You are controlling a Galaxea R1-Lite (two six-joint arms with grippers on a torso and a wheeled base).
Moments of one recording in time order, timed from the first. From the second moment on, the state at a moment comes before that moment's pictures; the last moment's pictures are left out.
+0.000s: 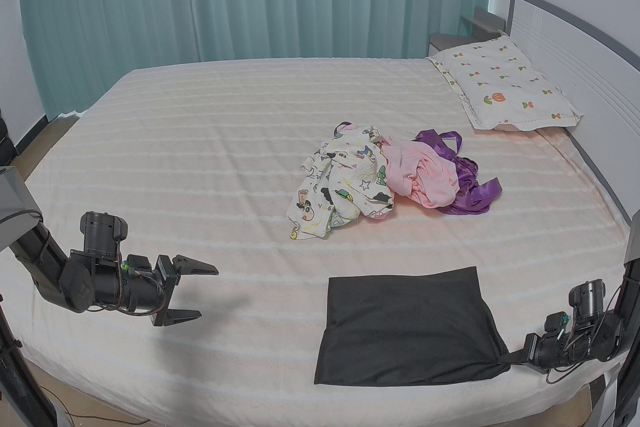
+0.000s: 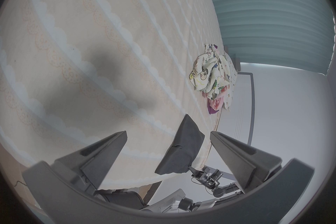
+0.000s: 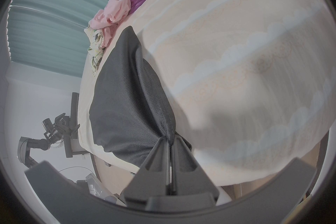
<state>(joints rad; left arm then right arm) -0.01 1.97 -0.58 -0.57 -0.74 -0.92 -0.12 2.09 -0.02 -1.02 0.50 0.37</state>
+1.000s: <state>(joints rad) -0.01 1.91 -0.53 -0.59 -0.74 -0.92 -0.16 1.83 -0.02 -1.00 0.41 0.37</state>
